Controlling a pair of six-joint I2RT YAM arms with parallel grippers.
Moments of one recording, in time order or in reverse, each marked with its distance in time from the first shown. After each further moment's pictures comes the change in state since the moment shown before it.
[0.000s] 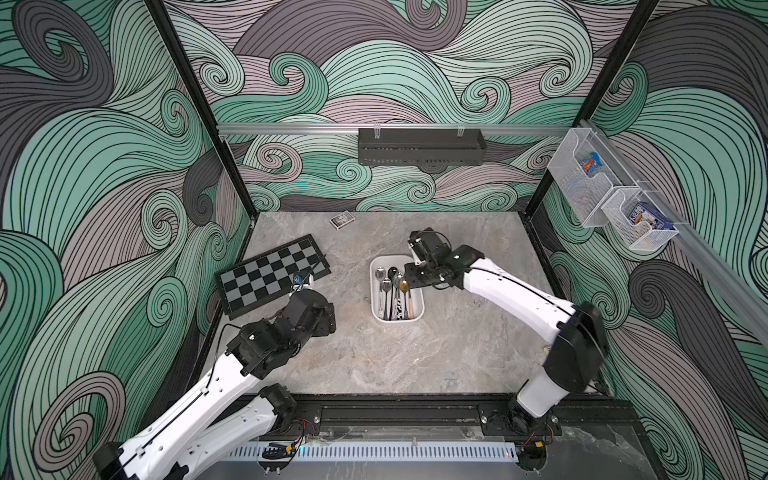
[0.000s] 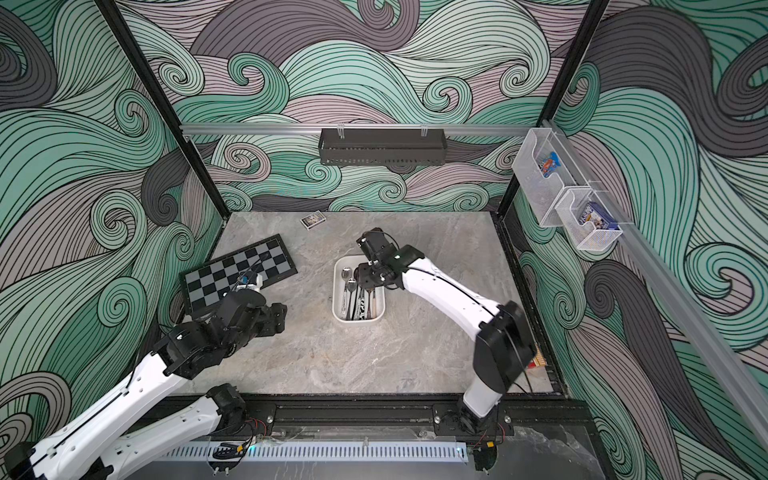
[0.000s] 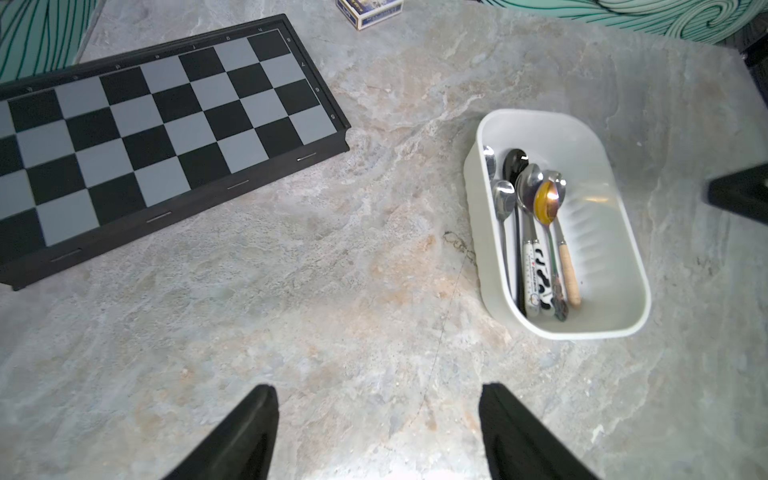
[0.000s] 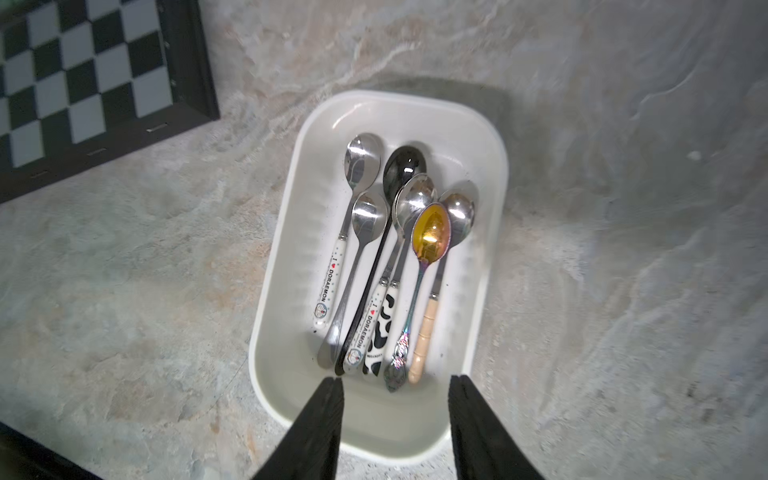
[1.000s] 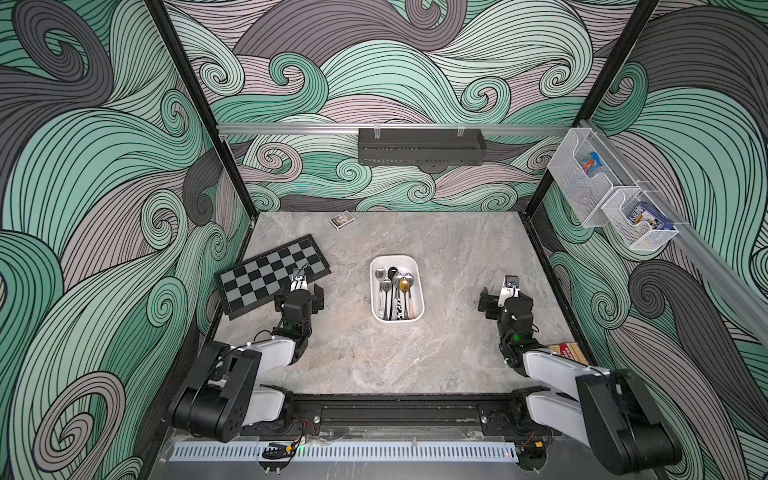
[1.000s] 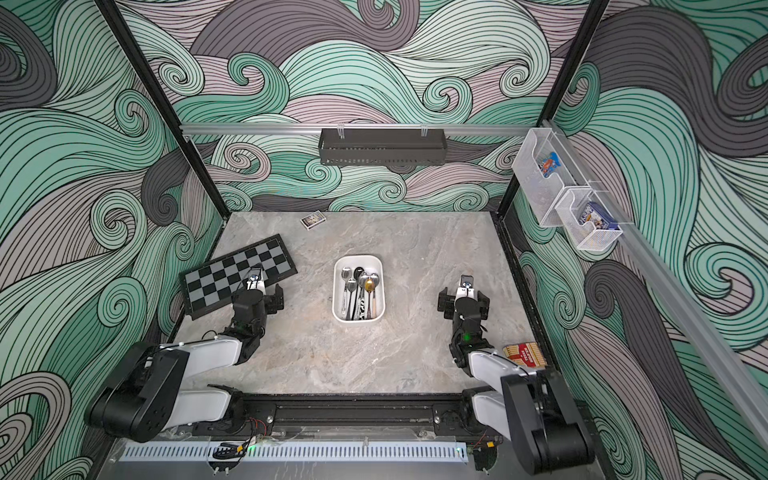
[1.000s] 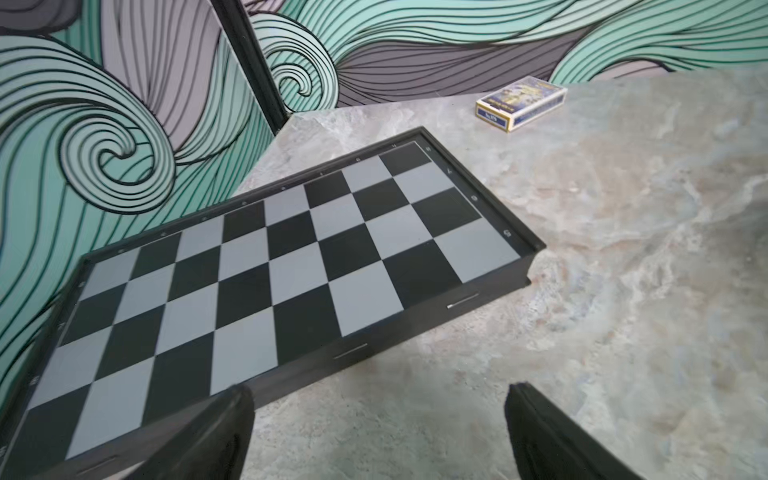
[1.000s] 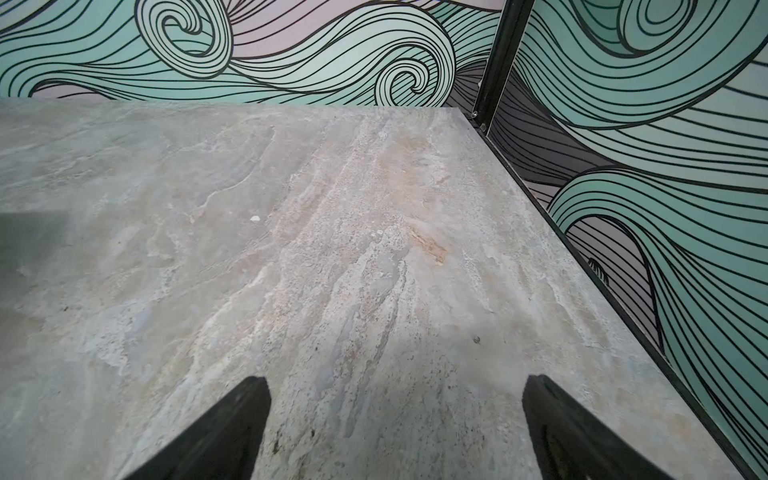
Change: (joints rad) left arm 0.497 0.576 -0.563 1.577 -0.020 0.618; right arm -0.570 -0.298 -1.214 1.515 0.235 -0.402
